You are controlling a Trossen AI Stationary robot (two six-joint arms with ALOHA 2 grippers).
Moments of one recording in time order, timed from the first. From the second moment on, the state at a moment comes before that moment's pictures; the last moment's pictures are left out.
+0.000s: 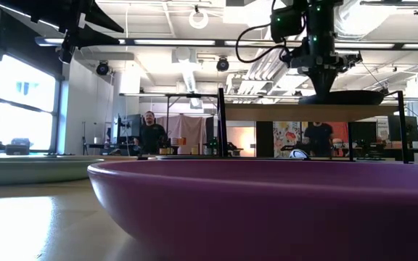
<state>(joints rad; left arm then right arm) 0.01 0.53 0.49 -0.11 -0.55 -0.67 -0.50 1.51 1.36 -1.34 0.26 0.33</state>
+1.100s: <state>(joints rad) 0.01 0.53 0.49 -0.11 -0.55 -0.67 -0.35 1.51 1.61 -1.34 -0.06 0.45</state>
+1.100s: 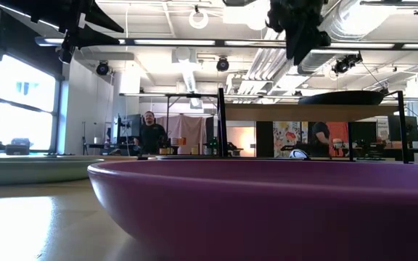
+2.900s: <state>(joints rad) 0.01 0.53 0.49 -0.11 -0.57 -0.73 0.19 1.51 1.32 -1.11 0.10 1.10</state>
